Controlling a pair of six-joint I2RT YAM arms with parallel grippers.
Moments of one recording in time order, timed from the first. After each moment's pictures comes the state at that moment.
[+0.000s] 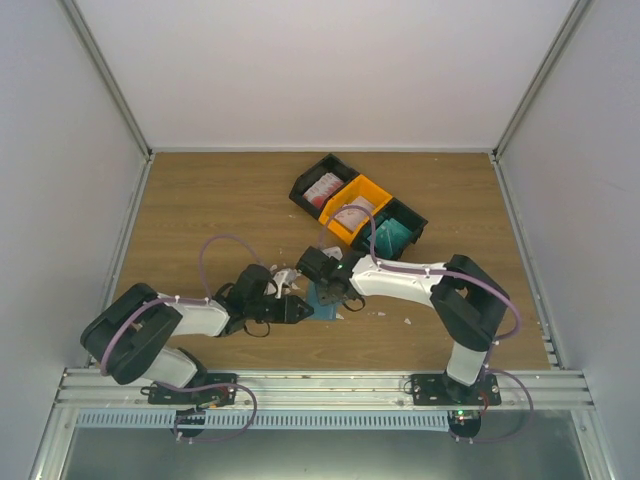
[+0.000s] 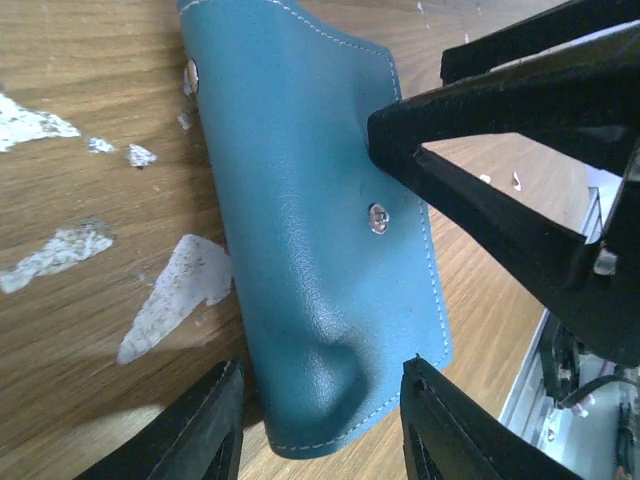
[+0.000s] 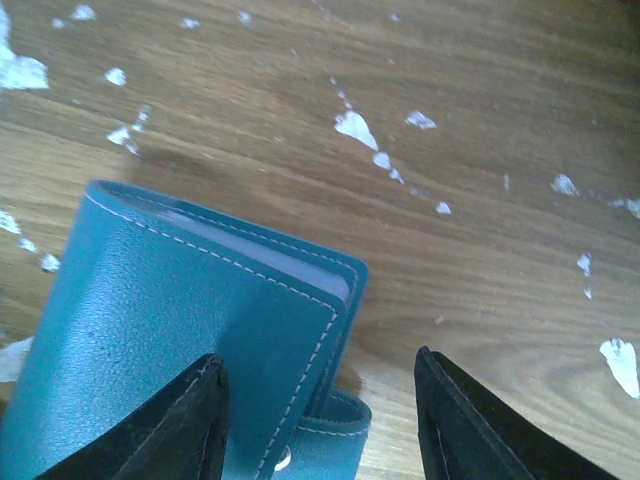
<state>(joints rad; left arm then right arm) -0.64 1.42 0.31 0.37 0.52 -0.69 0.99 1.79 1.14 -0.67 0.29 0.69</state>
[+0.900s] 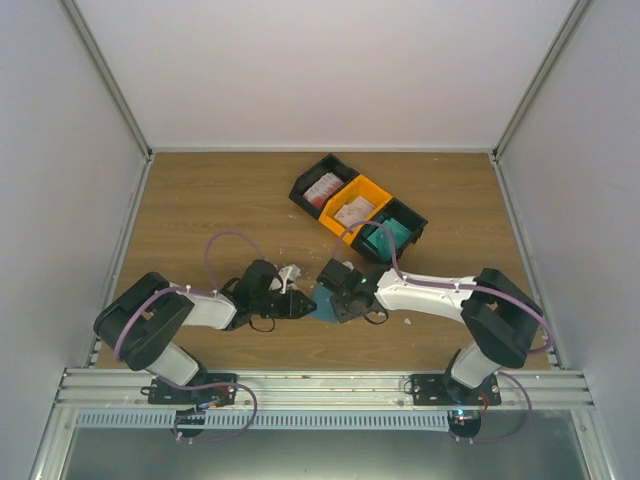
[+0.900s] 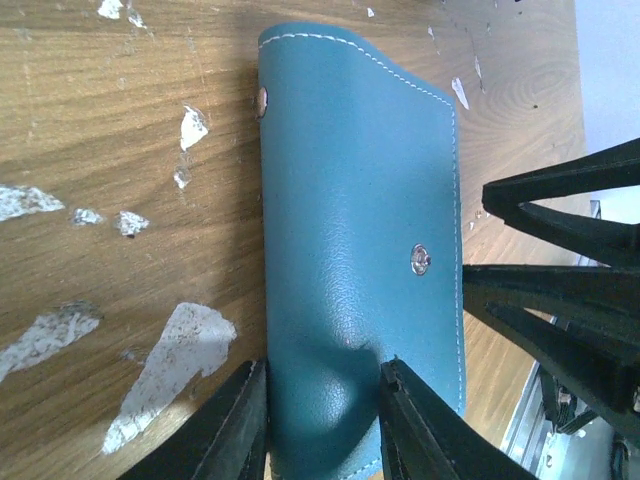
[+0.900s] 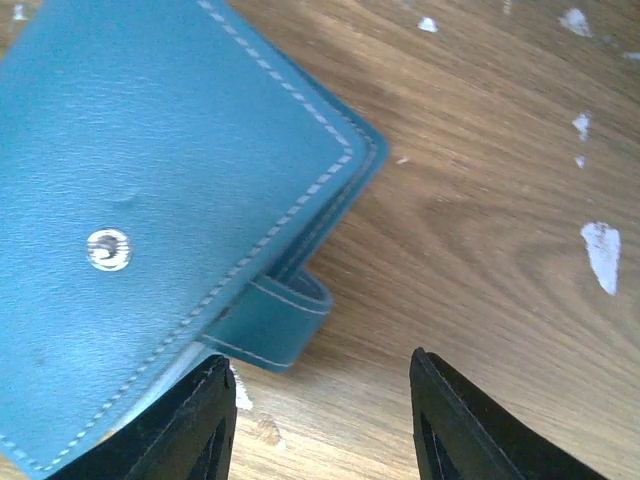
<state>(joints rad) -0.64 1.52 0.37 0.39 0.53 -0.71 0.98 1.60 0.92 -0.66 0.20 0.57</state>
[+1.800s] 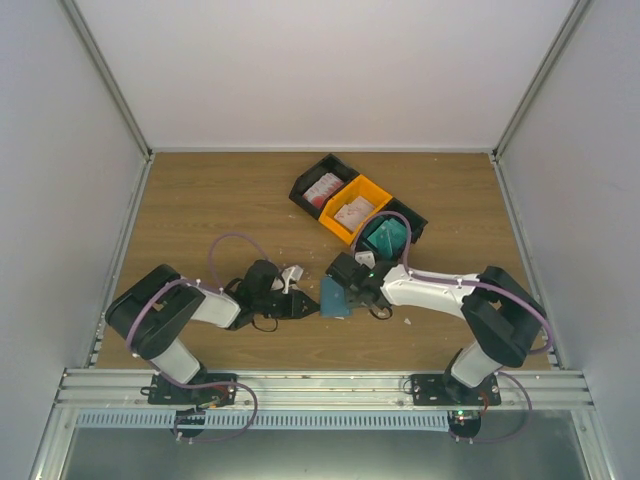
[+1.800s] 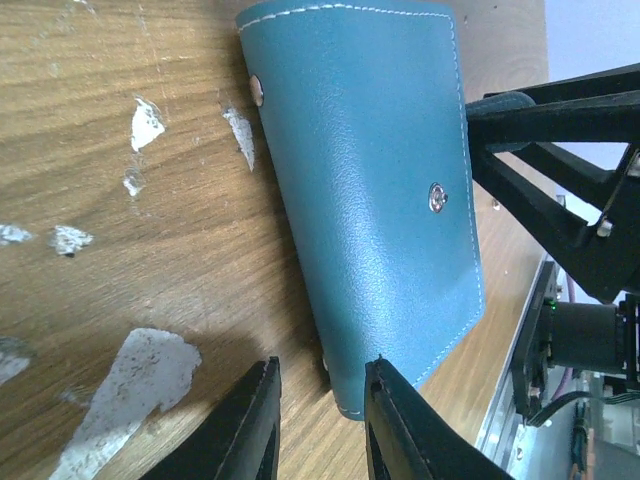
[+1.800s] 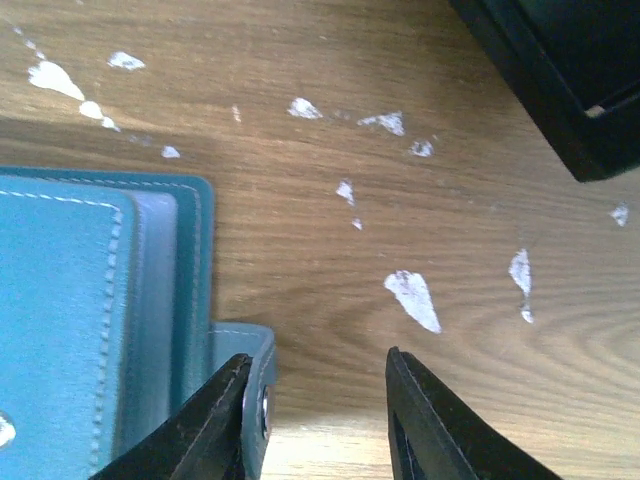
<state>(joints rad) -0.64 1.60 0.37 0.50 0.59 -0.75 0.91 1.60 0.88 -0.62 0.38 0.75</state>
